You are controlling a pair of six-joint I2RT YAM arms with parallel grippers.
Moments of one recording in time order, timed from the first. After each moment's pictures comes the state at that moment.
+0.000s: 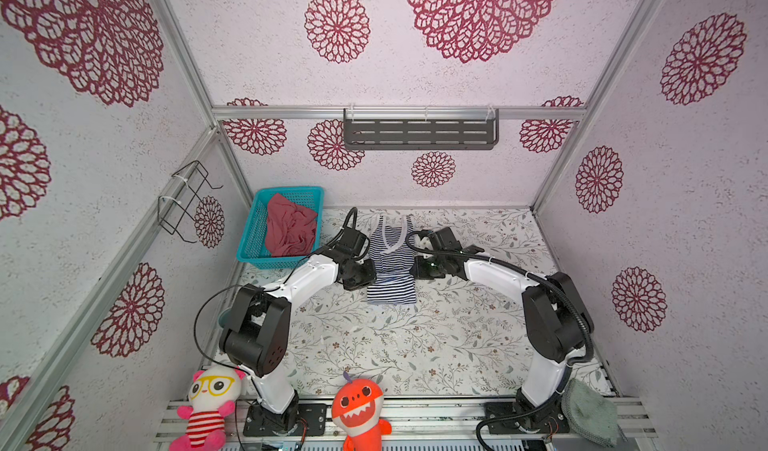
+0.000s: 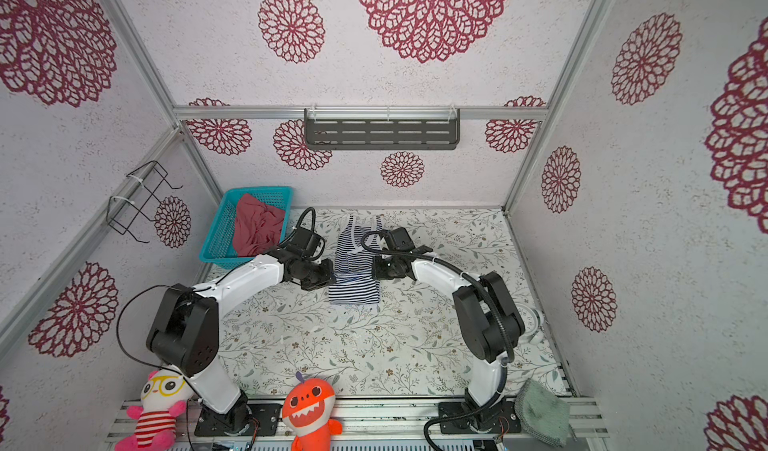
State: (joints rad) left arm -0.43 1.77 1.27 -0.59 0.24 -0.63; right arm 0.53 1.85 1.32 -0.39 -0.28 0.41
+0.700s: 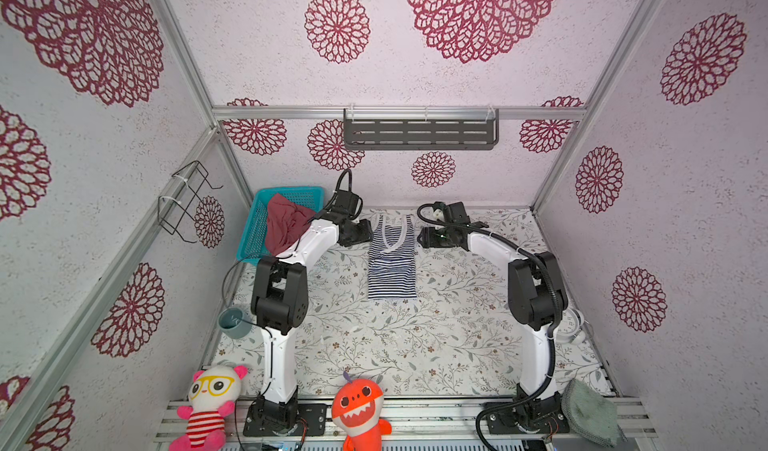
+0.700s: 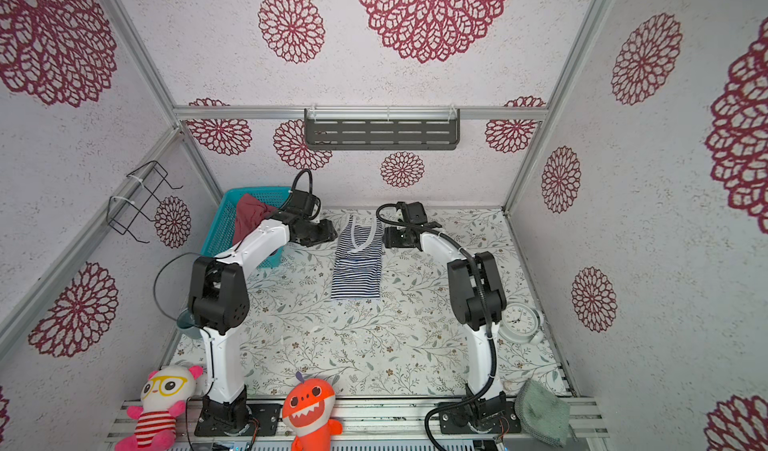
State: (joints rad) left arm -0.30 2.03 1.71 -0.62 0.14 -0.43; right arm 0.37 2.07 1.62 -0.37 -0.21 0.26
